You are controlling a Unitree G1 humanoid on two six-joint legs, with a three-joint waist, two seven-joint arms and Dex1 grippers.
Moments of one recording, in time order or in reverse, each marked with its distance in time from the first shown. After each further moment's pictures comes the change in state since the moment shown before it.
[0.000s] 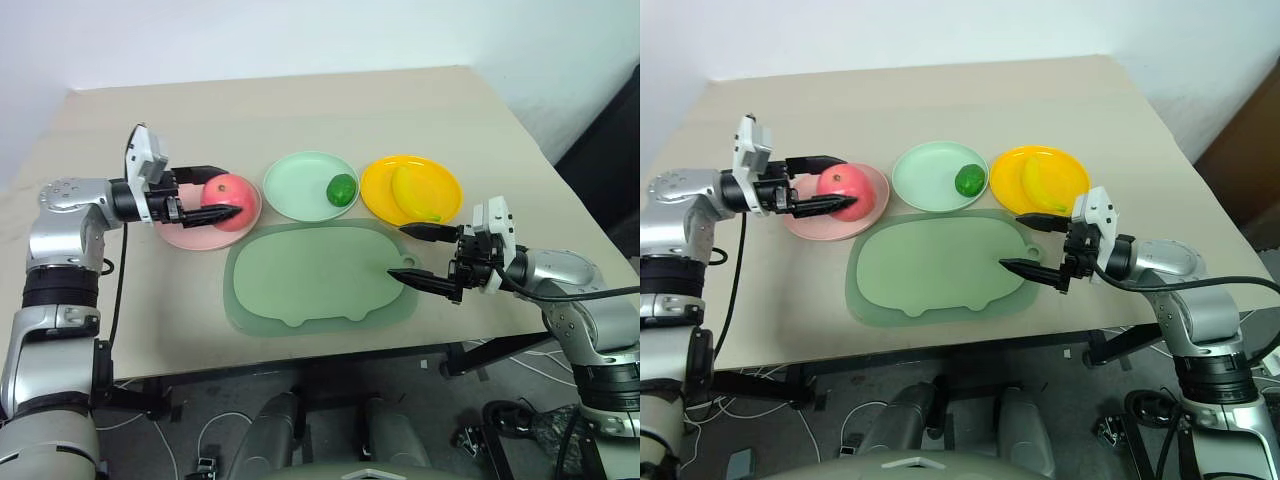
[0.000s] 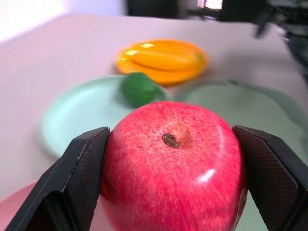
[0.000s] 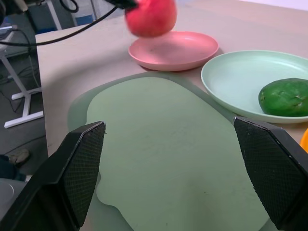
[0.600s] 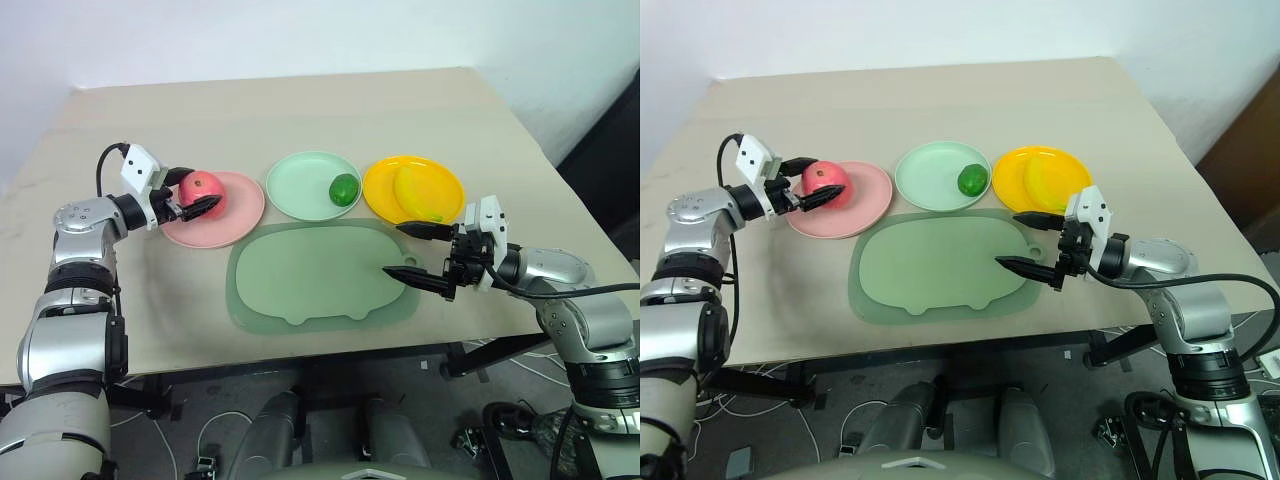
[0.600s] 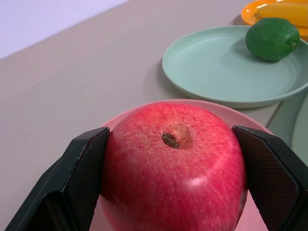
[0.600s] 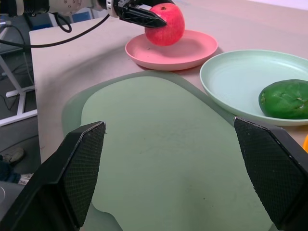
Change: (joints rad) left arm -0.115 -0.061 0.018 0.471 0.197 -0.402 0.326; right arm -0.013 0.019 0.016 0.009 -0.028 -0.004 -0.027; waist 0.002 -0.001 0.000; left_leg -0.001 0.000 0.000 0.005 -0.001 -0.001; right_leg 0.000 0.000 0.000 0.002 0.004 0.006
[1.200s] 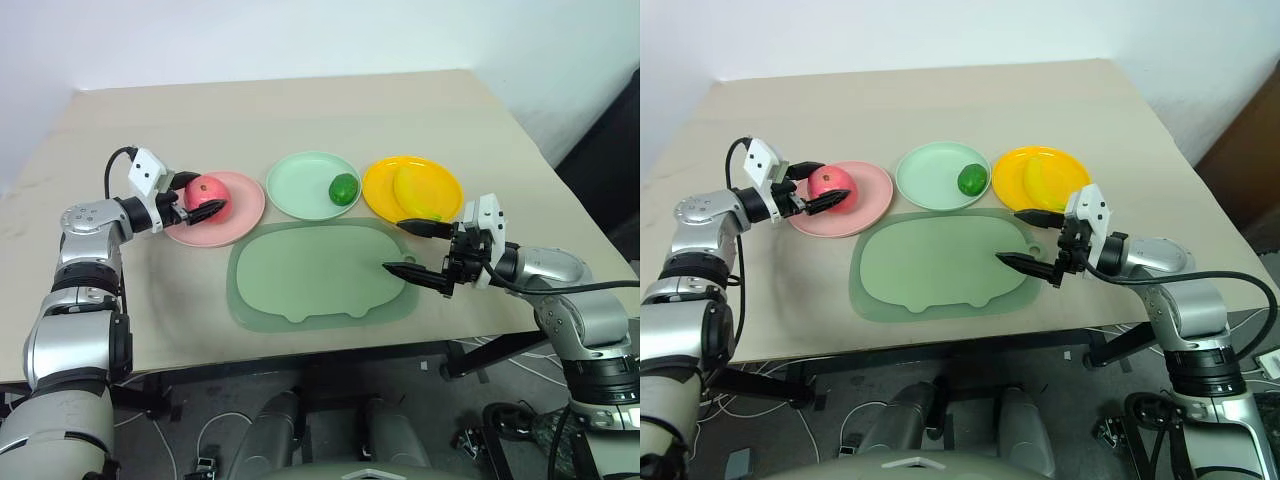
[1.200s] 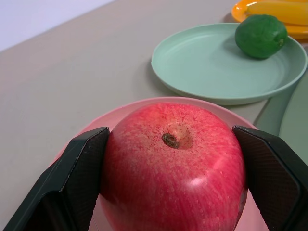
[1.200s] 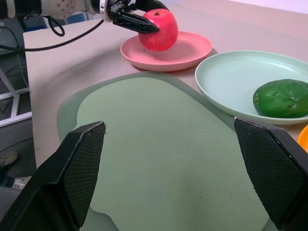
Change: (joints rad) left arm -0.001 -0.019 0.014 0.023 0.019 0.014 -0.037; right arm -0.017 0.013 0.005 0.031 -0.010 -0.014 -0.009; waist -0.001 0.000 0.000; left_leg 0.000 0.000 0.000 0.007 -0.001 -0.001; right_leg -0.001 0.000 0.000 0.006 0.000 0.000
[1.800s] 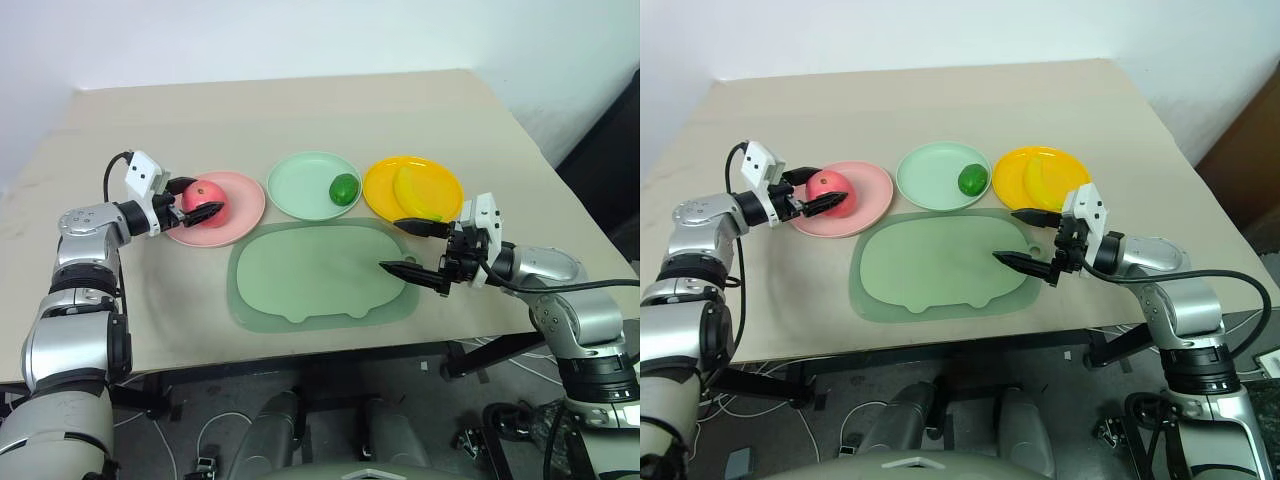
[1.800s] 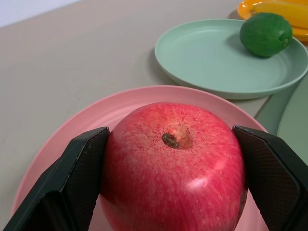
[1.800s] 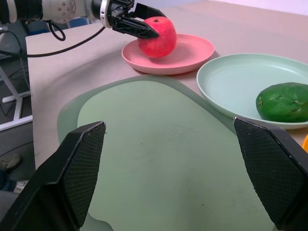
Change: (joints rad) left arm 0.007 0.007 0.023 -0.003 -0.001 0.085 0.005; right arm -0.007 0.017 0.007 0.008 -0.001 0.000 -0.001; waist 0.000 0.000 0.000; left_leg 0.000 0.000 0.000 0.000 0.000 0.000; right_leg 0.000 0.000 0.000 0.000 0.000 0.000
